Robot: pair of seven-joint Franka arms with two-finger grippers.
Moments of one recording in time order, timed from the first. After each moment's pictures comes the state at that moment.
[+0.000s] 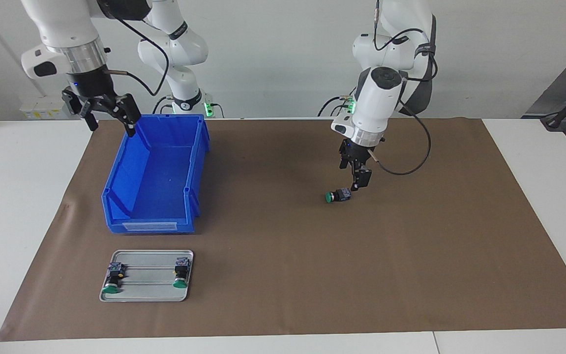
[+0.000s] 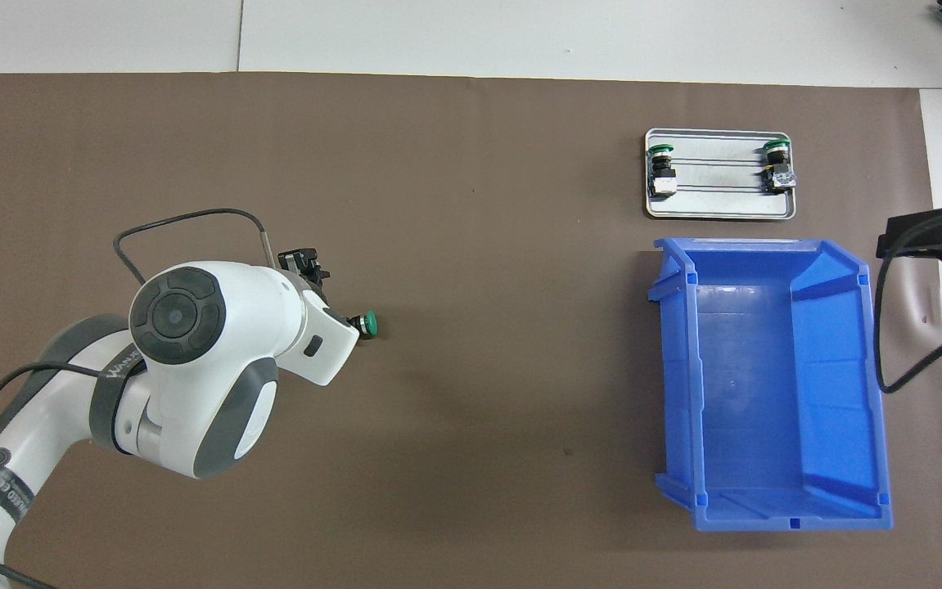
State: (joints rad) left arm -0.44 0.03 -0.02 -2.16 -0.04 2.35 1.00; right arm 0.03 -0.09 -0.05 -1.59 -0.05 1.61 0.18
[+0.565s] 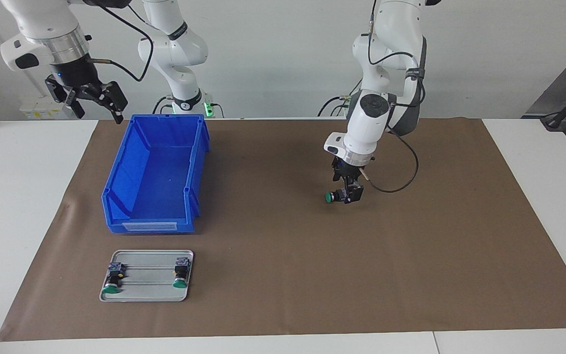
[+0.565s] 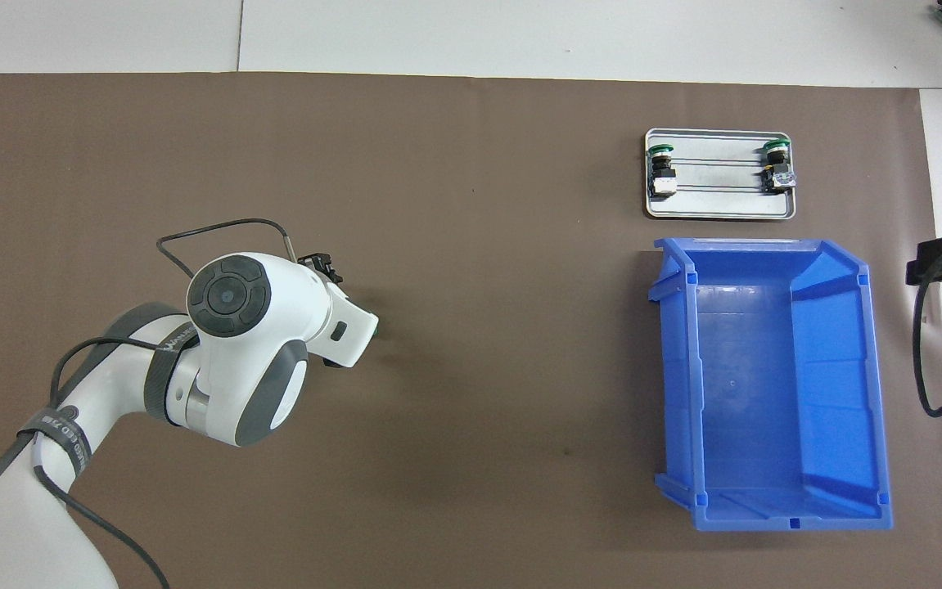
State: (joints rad) left arm -0.45 0.17 -0.02 -2.12 -0.06 2.41 0.94; right arm 0.01 -0.07 -0.05 -1.57 -0.05 1.53 0.14
